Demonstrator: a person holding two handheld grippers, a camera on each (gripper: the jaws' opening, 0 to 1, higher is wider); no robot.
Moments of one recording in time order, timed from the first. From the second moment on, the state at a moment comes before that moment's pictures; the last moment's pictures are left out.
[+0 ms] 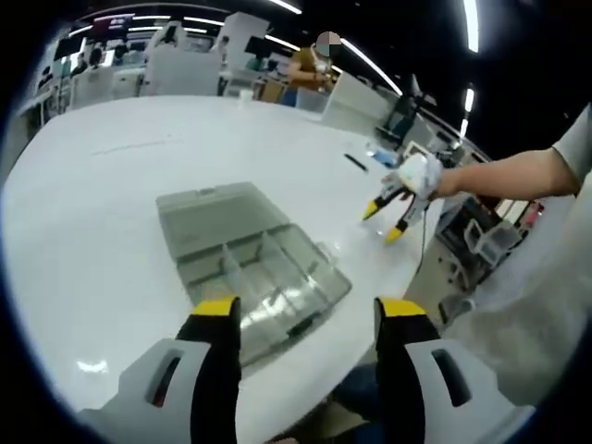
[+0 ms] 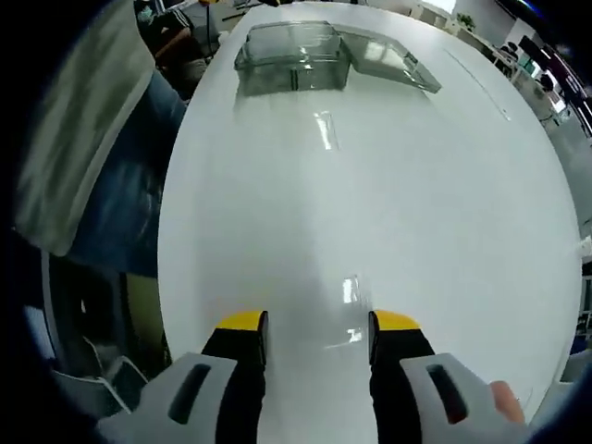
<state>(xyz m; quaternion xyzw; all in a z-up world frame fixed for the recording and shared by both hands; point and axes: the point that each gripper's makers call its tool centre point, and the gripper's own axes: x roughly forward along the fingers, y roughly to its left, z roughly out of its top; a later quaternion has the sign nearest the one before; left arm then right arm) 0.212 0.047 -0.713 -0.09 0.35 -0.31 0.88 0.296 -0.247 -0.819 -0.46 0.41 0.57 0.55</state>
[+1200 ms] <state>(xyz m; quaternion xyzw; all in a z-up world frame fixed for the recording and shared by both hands) 0.219 0.049 -0.711 -0.10 0.34 -0.30 0.88 0.296 -0.246 -0.820 -0.49 0.40 0.60 0.49</state>
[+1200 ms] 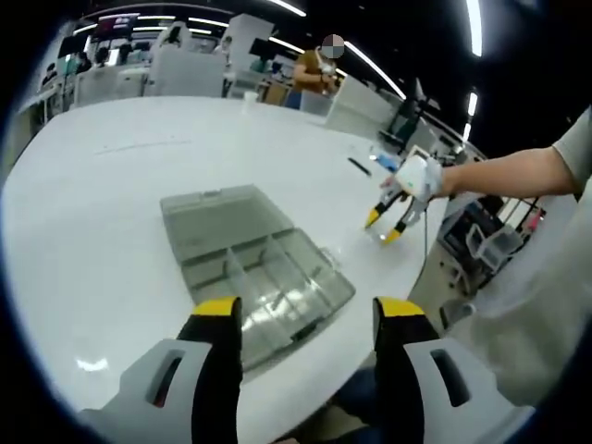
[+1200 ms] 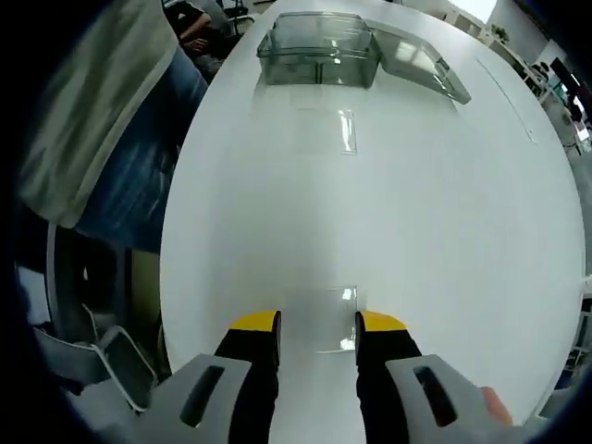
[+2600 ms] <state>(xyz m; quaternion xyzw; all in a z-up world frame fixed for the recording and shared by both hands) 0.232 0.038 -0.703 -0.10 0.33 -0.32 0.88 0.291 -0.187 -0.782 -0.48 0.36 0.60 0.53</state>
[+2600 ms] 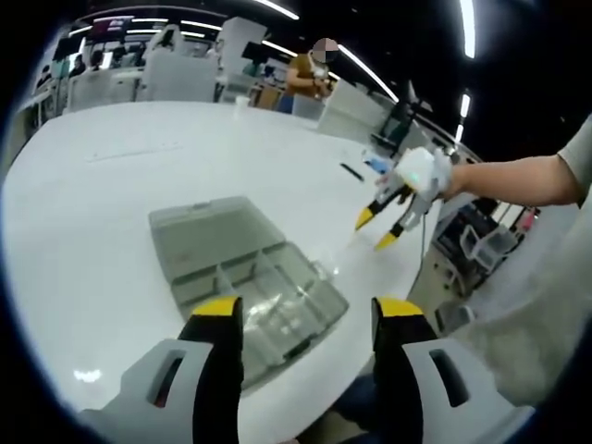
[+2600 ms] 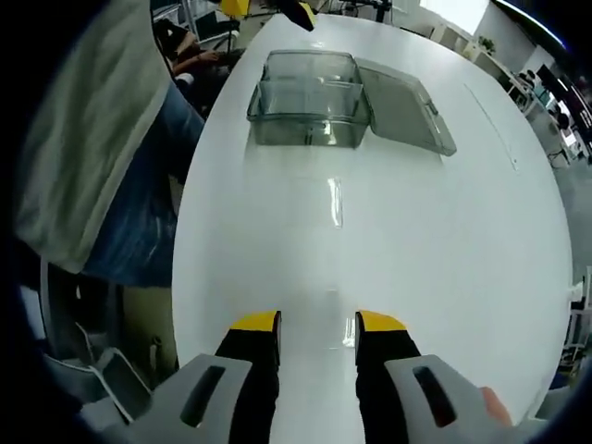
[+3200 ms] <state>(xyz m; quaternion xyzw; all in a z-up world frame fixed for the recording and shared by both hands) 0.242 0.018 -0.696 -0.10 0.33 -0.34 0.87 0.280 -0.130 -0.747 -0.48 0.31 0.61 0.55</state>
